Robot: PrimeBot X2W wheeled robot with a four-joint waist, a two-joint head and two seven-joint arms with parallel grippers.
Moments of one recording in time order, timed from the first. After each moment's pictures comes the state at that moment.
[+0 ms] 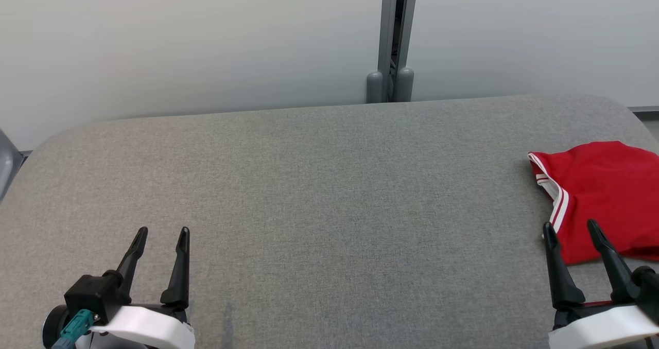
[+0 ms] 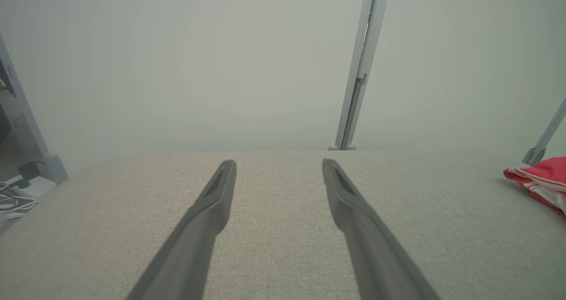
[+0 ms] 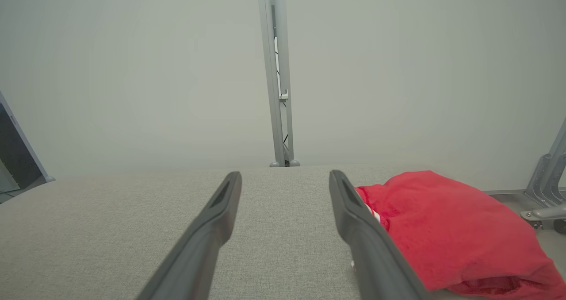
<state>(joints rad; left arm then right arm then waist) -0.01 0.28 -0.22 0.11 -0.45 0.09 -0.19 0.10 -0.05 -0.07 -0.11 0.18 0.13 -0.04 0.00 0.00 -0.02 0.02</state>
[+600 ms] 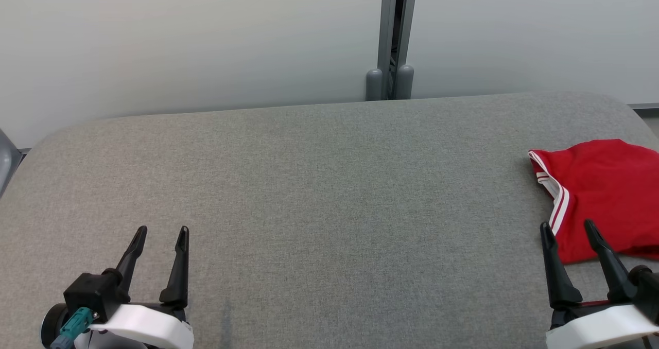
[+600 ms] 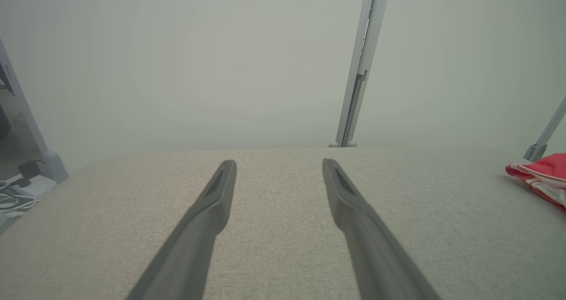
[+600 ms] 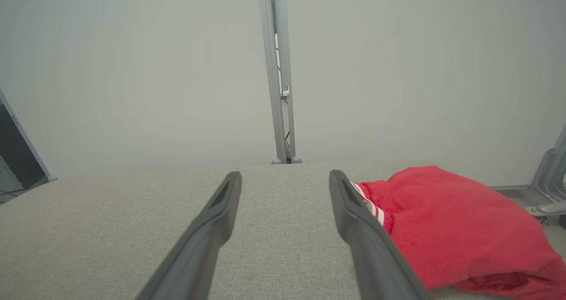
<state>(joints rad) -0.01 0.29 -0.23 0.11 -0.46 0.09 -0.19 0.09 -0.05 -0.06 -0.10 0.19 0.13 -0.04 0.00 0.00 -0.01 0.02</state>
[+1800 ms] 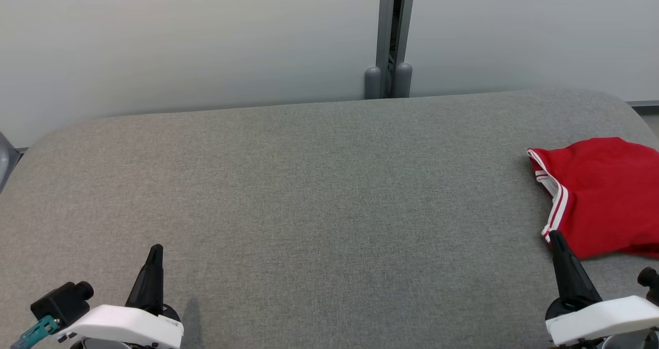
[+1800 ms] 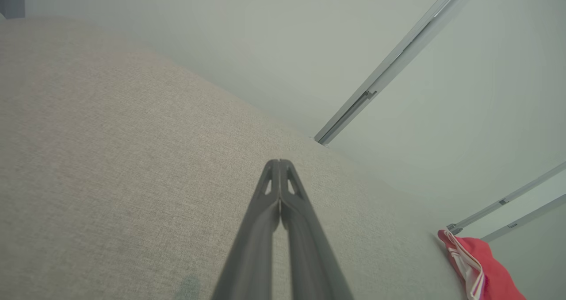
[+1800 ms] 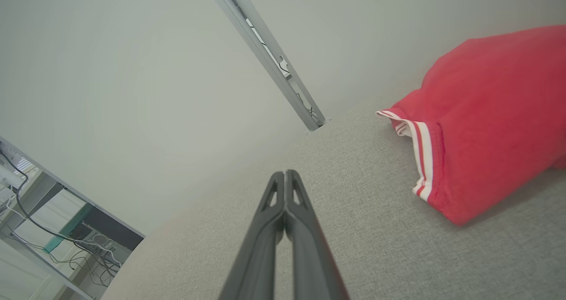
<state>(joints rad) 0.01 0.19 -0.11 0.18 -0.86 0.02 -0.08 0.04 -0.05 -0.04 0.07 0.69 0.13 -0.01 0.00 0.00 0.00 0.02</state>
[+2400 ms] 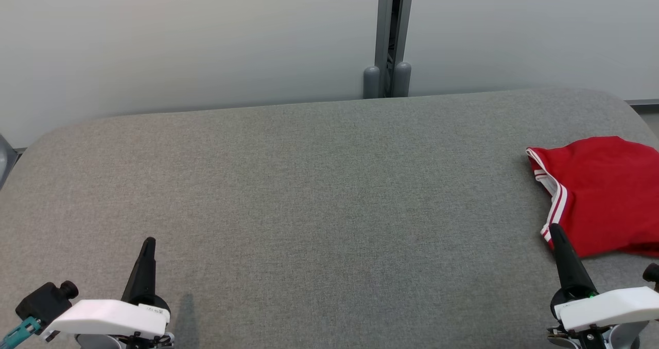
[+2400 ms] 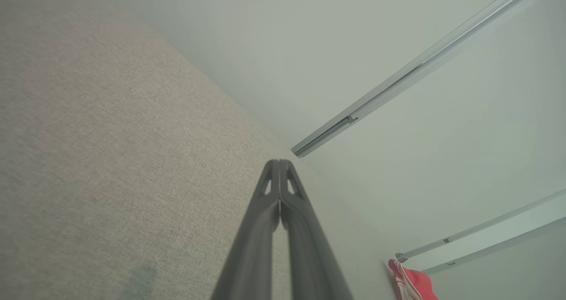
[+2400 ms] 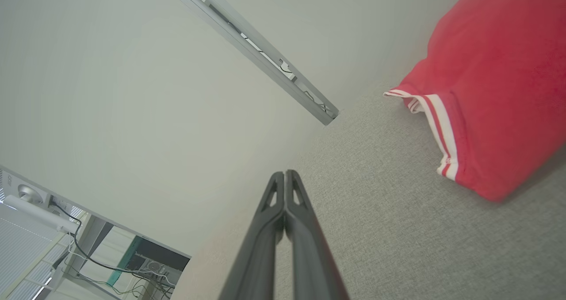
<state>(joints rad) -0.01 0.15 -0.04 0.19 -1.05 -0.02 -0.03 -0.01 -0.05 -0.04 0.12 0.93 0.13 0.02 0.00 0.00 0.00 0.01</state>
